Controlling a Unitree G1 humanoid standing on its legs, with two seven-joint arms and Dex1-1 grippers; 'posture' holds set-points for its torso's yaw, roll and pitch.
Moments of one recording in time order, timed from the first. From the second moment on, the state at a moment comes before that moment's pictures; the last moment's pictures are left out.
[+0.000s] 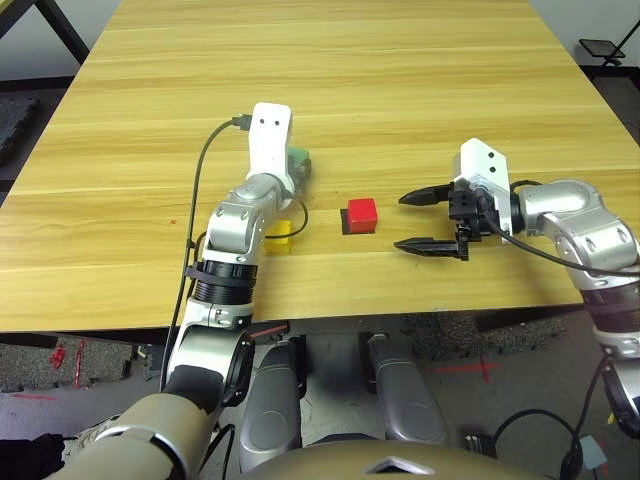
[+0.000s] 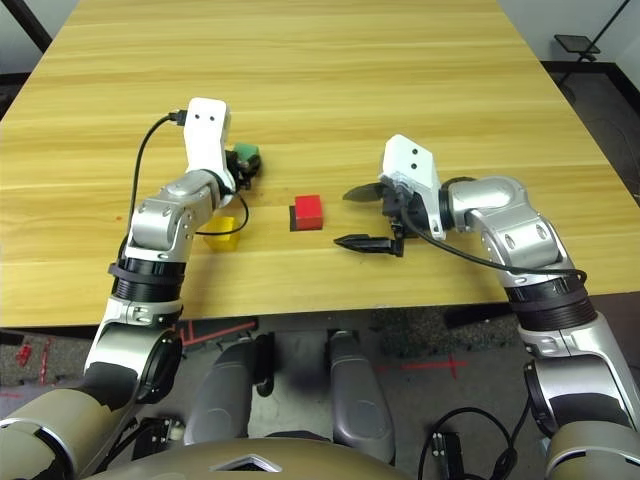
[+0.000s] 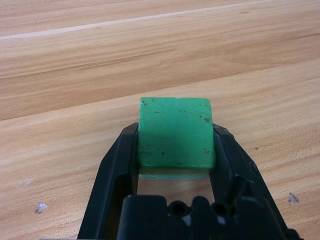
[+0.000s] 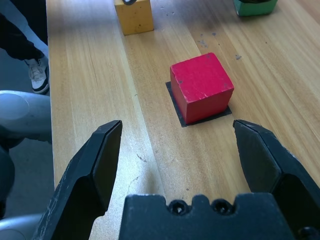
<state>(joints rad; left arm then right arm) -0.71 0.09 0.02 0.11 -0.08 0.82 -0.08 -0.54 -0.73 0.14 -0.06 0.33 0.48 1.23</state>
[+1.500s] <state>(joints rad) -0.79 0.48 -0.19 -0.29 -0.40 0.87 -0.81 -0.46 -0.89 0.04 -0.06 0.38 0.43 1.33</state>
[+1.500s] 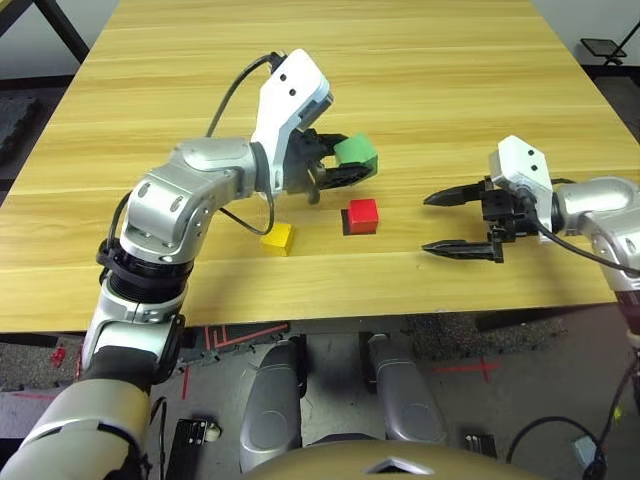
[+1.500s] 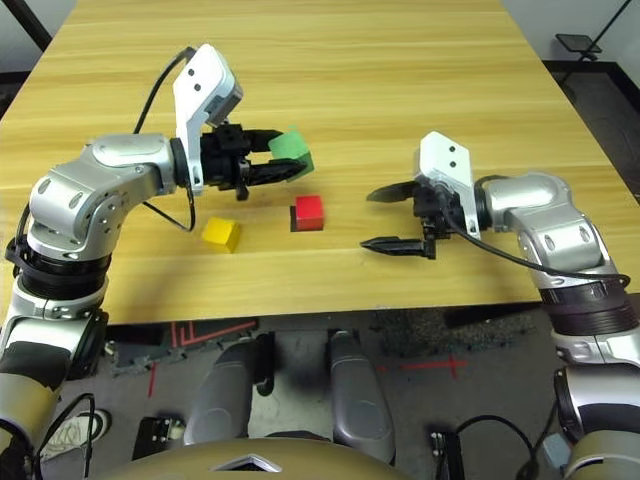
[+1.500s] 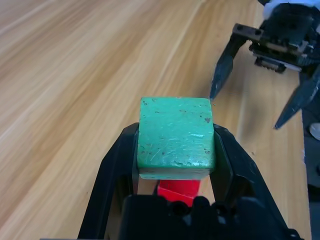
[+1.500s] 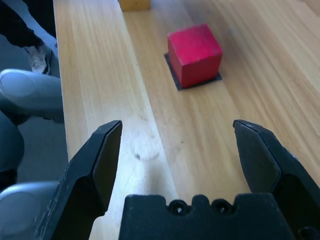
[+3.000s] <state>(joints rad) -0.75 0.40 -0.35 0.03 -0.23 0.50 -0.98 -0.40 -0.93 0.01 -0.16 0.44 0.49 1.28</state>
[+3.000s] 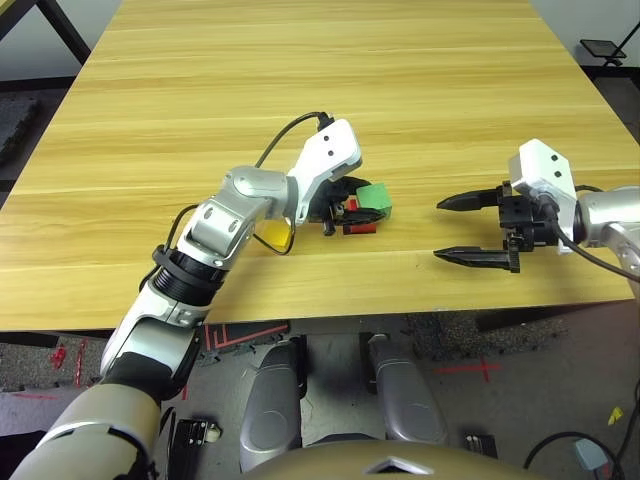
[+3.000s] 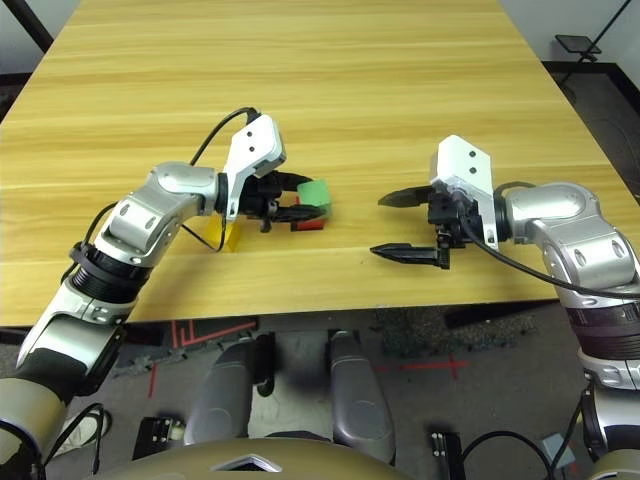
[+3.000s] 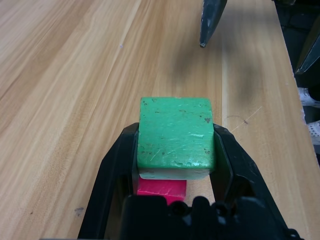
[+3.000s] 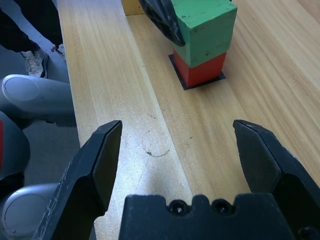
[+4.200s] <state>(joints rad) -0.78 0.43 -0.35 0.07 -0.16 0.46 -1.03 -0.42 -0.88 0.03 -0.13 0.42 0.46 1.28</state>
